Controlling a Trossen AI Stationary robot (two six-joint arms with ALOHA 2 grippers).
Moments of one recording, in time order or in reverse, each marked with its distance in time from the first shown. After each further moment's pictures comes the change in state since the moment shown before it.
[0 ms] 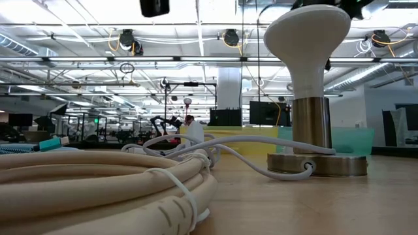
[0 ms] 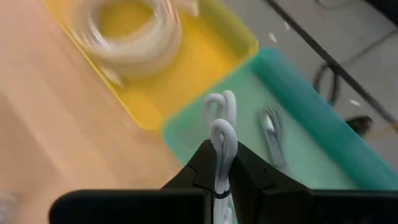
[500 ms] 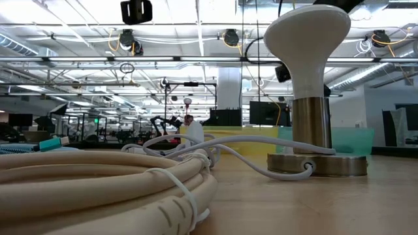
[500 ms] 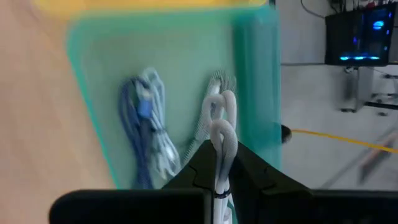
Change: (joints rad) left arm -0.010 -0.061 0.000 -0.215 -0.071 0.042; right arm -0.031 0.255 0.061 -0.055 0.257 -0.560
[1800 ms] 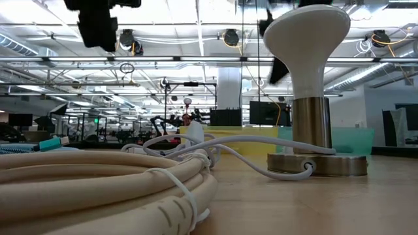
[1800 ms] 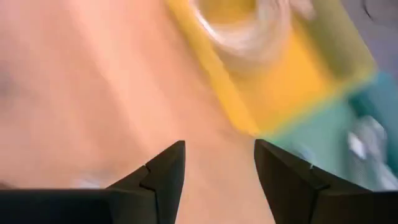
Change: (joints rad) left arm -0.097 0.015 0.000 -0.513 -0.206 0.143; right arm 0.461 -0.006 0.113 0.011 -0.166 0.804
